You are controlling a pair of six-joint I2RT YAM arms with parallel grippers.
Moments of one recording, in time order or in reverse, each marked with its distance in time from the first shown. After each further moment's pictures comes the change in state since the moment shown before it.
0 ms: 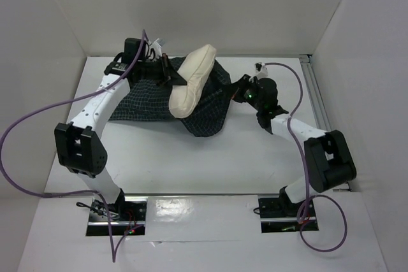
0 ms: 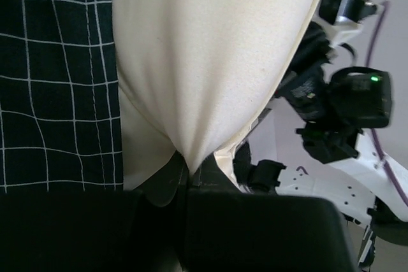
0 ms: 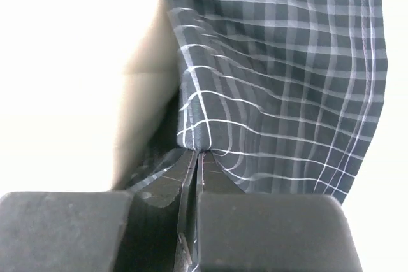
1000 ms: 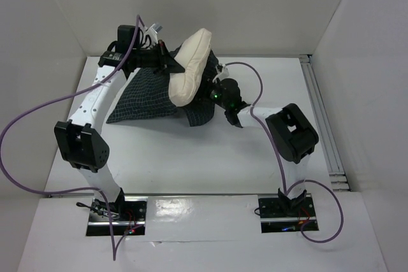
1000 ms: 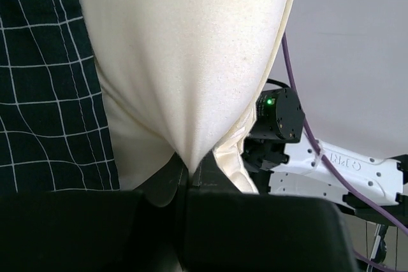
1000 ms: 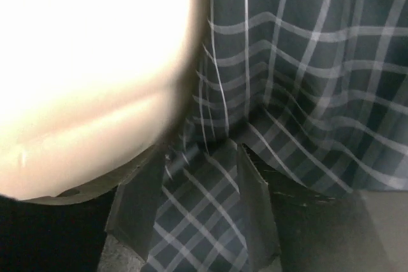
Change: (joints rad) left arm 0.012 0.070 0.190 -0.063 0.035 0.054; right arm 0.223 0.359 0.212 0.187 0.002 0.064
